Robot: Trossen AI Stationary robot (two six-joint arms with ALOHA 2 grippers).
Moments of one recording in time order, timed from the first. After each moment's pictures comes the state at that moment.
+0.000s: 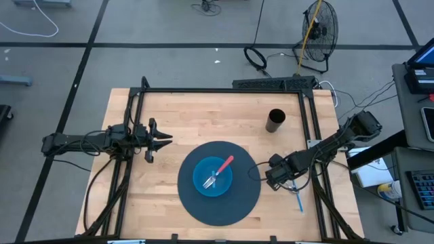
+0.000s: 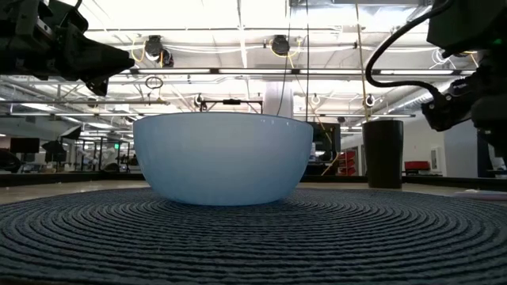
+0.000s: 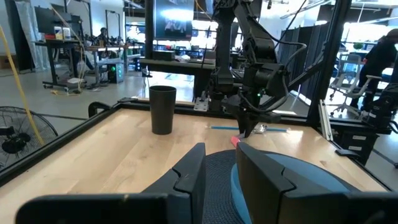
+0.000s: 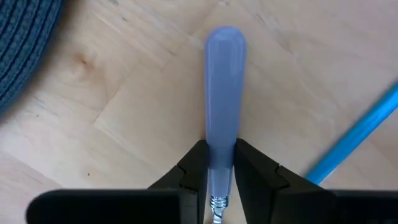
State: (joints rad) left arm 0.06 0.22 0.05 0.21 0.02 -0.08; right arm 0.46 1.44 0.60 -0.82 -0.02 1.30
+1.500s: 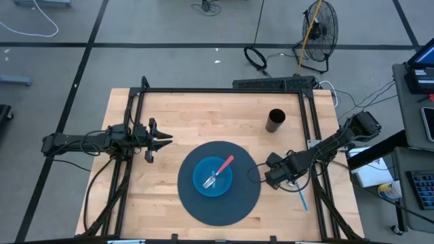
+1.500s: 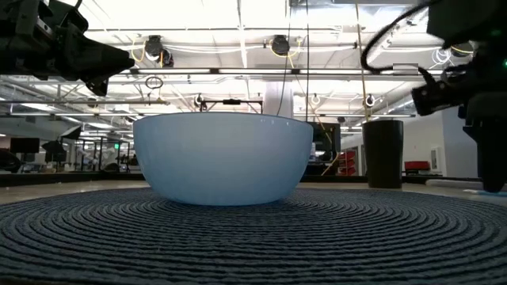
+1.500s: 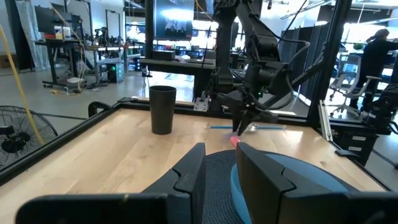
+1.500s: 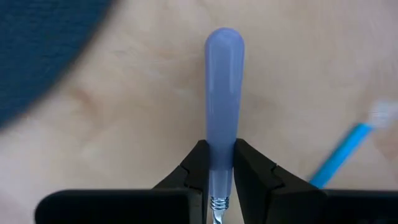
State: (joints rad) left arm 0.06 0.22 0.05 0.21 0.02 -0.08; right arm 0.46 1.45 0.72 -0.87 0.17 1.15
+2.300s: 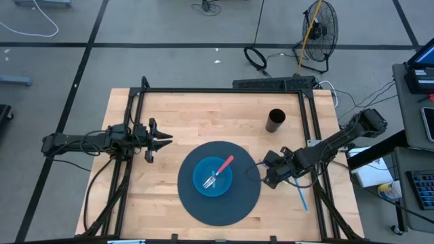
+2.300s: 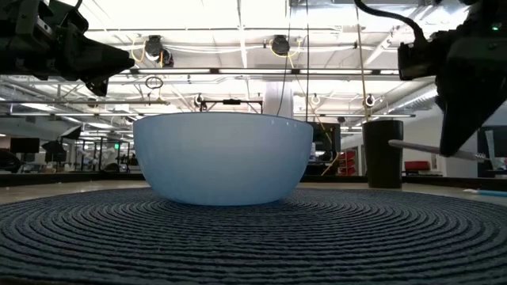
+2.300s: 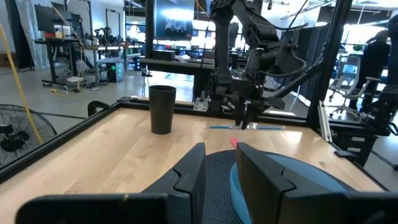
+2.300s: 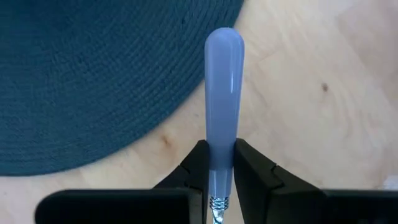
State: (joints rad) left arm 0.06 0.22 0.05 0.21 0.02 -0.09; right arm 0.46 1.33 0.75 -0.75 0.27 1.03
